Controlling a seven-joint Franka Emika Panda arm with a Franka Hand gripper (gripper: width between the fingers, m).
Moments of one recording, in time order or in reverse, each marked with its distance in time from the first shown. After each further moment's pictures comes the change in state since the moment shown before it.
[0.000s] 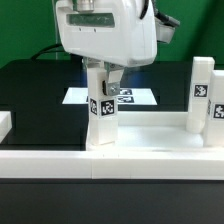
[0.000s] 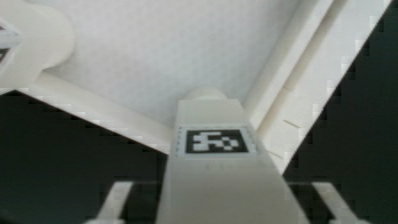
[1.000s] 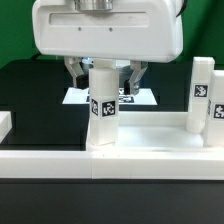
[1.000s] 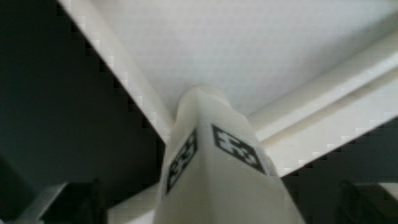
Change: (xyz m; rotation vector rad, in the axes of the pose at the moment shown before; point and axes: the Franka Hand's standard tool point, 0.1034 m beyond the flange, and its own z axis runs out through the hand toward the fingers) arm -0.001 -0.001 -0.001 -0.046 0.001 -0.650
